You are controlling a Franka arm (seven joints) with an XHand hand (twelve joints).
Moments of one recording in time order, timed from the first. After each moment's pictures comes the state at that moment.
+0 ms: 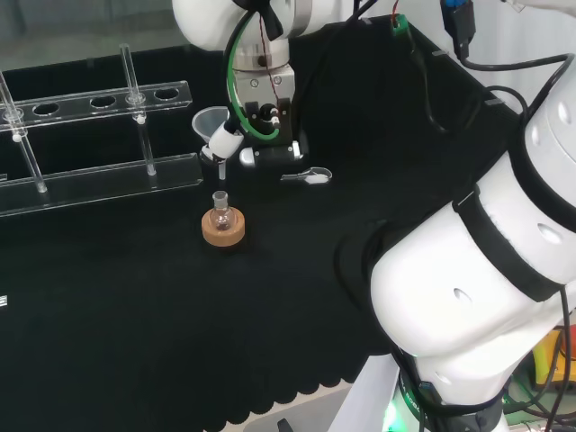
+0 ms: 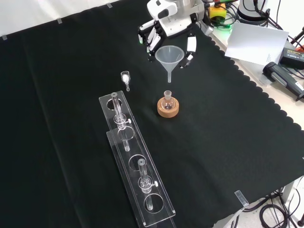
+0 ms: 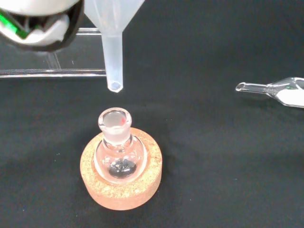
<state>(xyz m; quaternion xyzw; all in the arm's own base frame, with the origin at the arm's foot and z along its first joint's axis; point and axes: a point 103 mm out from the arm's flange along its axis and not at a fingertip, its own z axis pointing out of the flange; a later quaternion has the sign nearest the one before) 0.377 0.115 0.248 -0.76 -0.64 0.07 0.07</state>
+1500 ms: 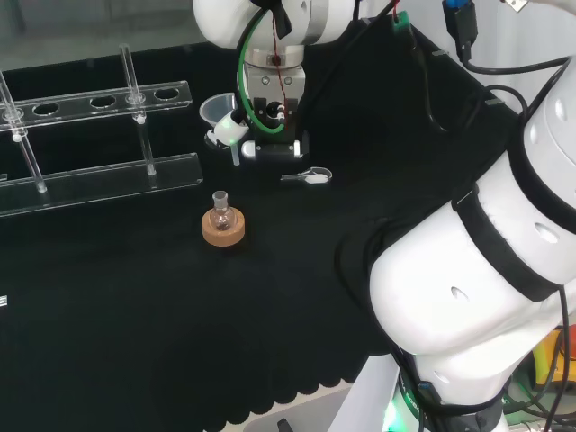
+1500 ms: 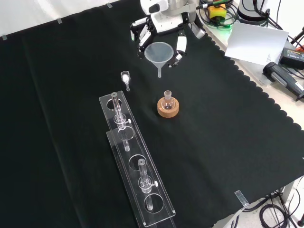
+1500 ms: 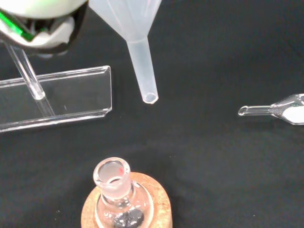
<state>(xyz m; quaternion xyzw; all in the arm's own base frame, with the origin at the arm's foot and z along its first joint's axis) 0.398 0.102 0.246 -0.79 -0.61 0.00 0.08</state>
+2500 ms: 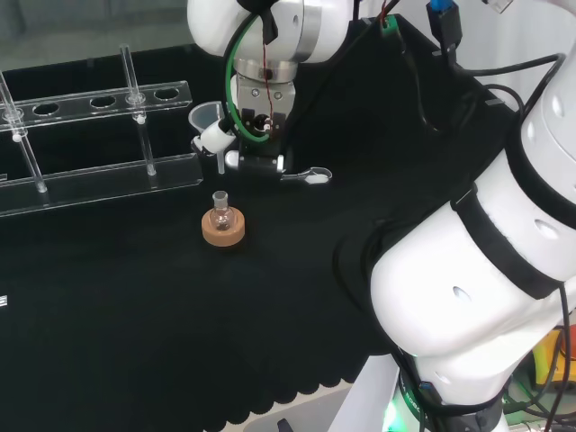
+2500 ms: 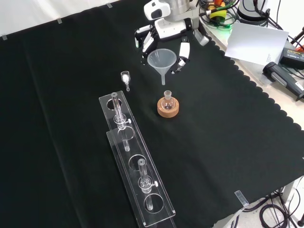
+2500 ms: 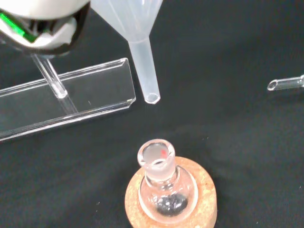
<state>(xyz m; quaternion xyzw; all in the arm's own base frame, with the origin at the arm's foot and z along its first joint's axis) 0.395 0.126 0.231 -0.80 -0.59 -0.03 0.12</state>
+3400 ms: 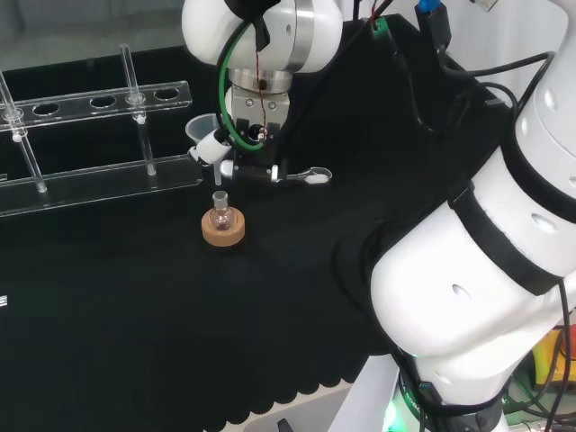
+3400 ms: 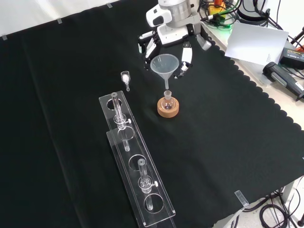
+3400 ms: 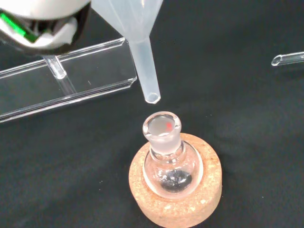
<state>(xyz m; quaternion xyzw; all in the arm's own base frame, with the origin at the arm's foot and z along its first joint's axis) 0.390 0.133 0.217 -0.80 -0.58 -0.02 0.13</state>
